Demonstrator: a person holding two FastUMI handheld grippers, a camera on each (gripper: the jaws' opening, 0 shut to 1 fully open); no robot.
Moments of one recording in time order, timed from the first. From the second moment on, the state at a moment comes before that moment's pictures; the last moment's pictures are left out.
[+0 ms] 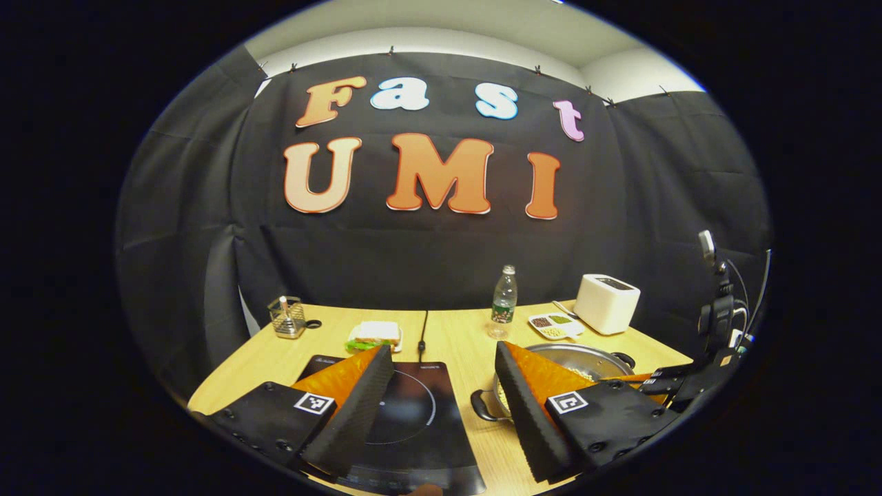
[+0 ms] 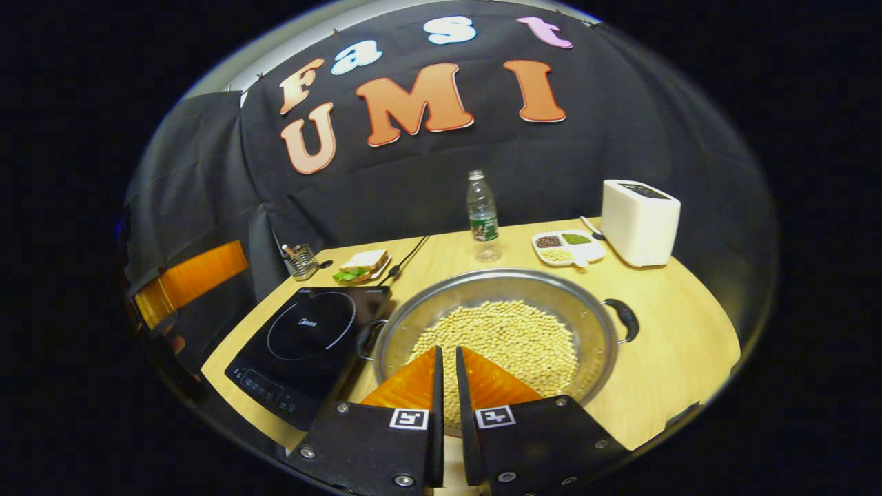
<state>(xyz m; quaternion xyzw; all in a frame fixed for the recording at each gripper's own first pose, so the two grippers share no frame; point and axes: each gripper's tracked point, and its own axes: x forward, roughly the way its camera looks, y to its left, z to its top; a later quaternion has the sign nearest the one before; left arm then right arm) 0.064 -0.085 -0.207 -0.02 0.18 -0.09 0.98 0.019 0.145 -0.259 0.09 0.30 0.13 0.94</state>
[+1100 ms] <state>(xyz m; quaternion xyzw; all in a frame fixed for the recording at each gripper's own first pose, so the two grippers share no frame) 0.095 -0.157 -0.360 -0.01 0.37 -0.12 0.92 0.098 0.005 -0.329 0.03 0.33 -0.02 0.94</state>
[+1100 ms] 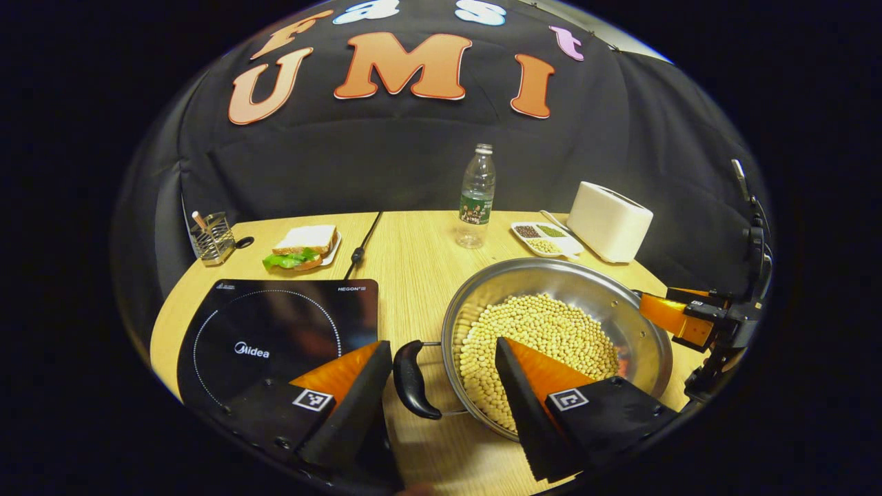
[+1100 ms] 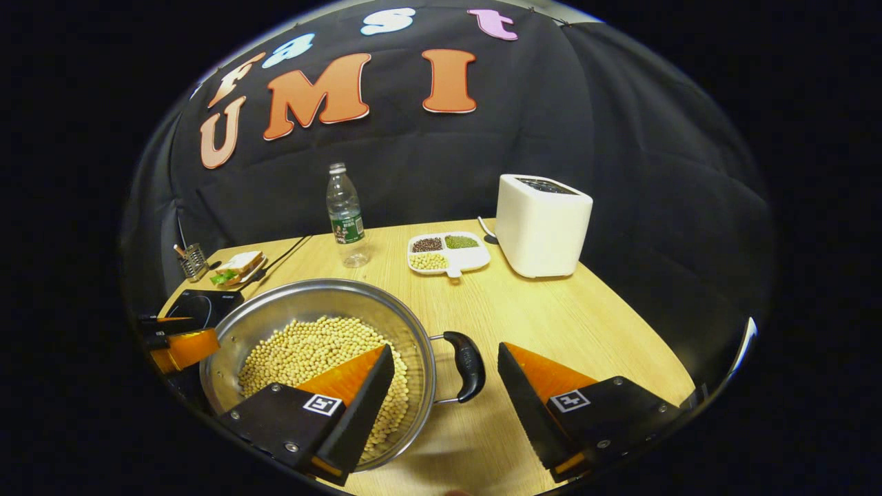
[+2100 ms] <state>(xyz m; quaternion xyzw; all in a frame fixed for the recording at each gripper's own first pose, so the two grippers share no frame) 0.108 -0.157 -0.417 0.03 0.44 -0.12 0.89 0.108 -0.001 -0.360 0.05 0.38 0.00 0.92</state>
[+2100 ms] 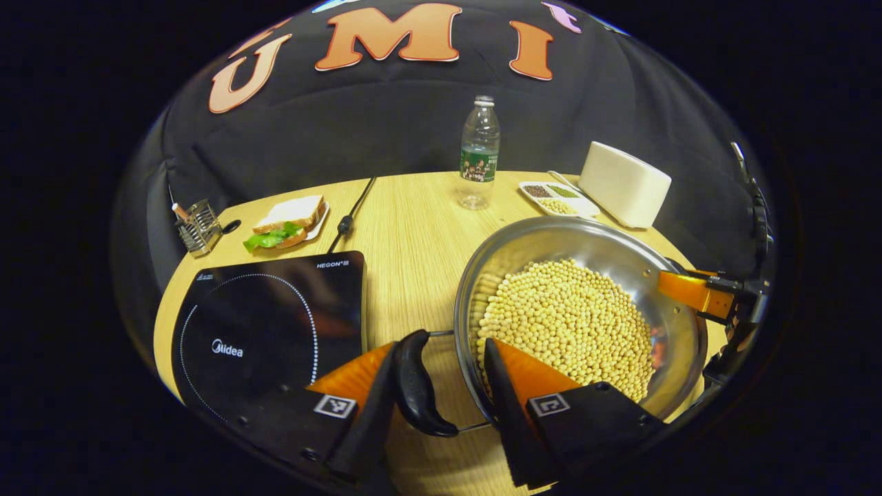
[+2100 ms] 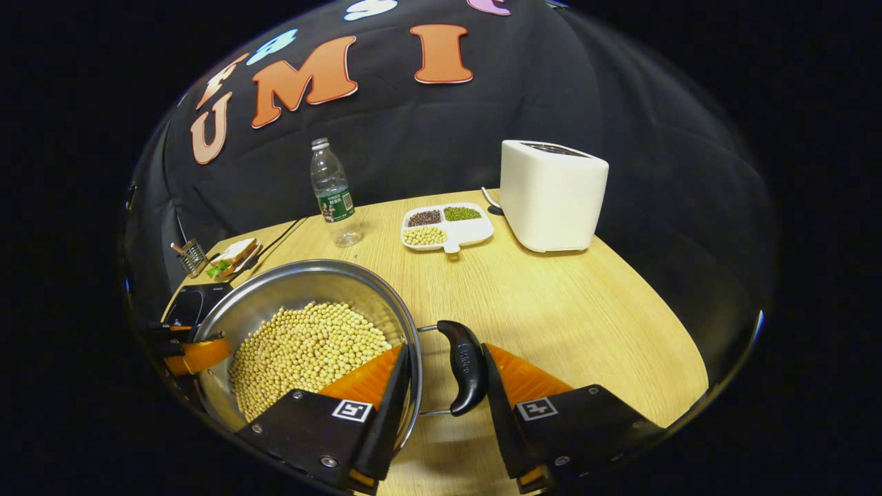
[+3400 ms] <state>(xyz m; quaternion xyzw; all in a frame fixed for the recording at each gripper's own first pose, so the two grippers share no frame) 0.064 0.025 -0.282 -0.03 0.40 -0.04 0.91 0.064 0.160 -0.238 0.11 0.35 0.07 0.93</state>
